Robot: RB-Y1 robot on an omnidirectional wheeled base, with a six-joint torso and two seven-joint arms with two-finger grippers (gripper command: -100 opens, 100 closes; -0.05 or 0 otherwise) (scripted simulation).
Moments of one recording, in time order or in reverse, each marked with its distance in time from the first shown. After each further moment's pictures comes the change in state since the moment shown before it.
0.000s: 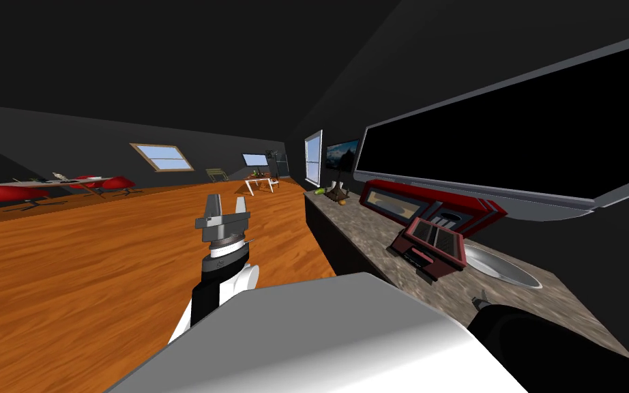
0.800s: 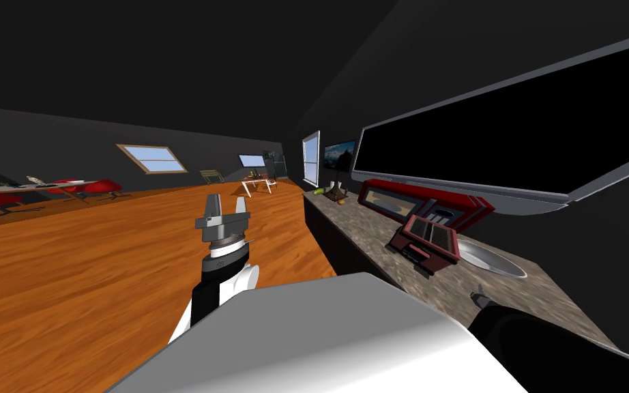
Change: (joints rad) left arm 0.000 0.000 0.000 0.000 0.000 0.000 0.000; right arm 0.032 -0.044 -0.019 -0.036 -0.007 0.006 -0.014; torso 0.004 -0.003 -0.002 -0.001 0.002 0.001
